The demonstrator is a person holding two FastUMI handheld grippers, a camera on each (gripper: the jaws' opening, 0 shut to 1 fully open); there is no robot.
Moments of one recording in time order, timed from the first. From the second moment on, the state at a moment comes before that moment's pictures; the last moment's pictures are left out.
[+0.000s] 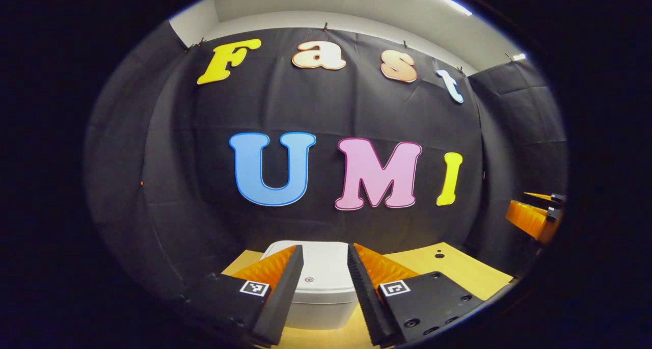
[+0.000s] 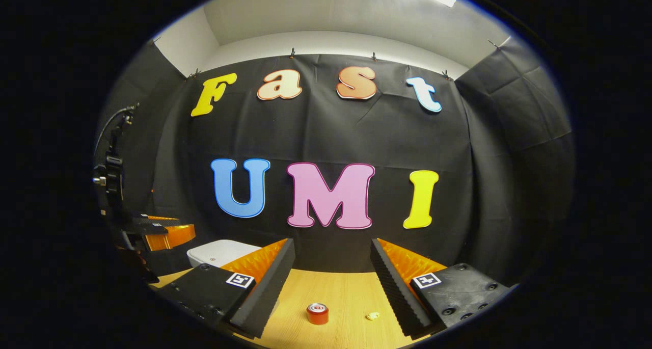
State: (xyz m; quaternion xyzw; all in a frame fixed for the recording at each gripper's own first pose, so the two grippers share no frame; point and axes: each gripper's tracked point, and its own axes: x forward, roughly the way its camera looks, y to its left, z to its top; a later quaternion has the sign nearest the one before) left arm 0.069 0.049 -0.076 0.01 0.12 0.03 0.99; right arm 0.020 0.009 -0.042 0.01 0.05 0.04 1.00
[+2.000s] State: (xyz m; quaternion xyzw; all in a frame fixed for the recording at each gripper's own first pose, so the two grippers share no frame) left arm 0.124 0.038 -0.048 -0.02 0.11 0.05 0.99; right arm 0.045 -0.018 -0.113 -0.01 0.14 0.03 0.99
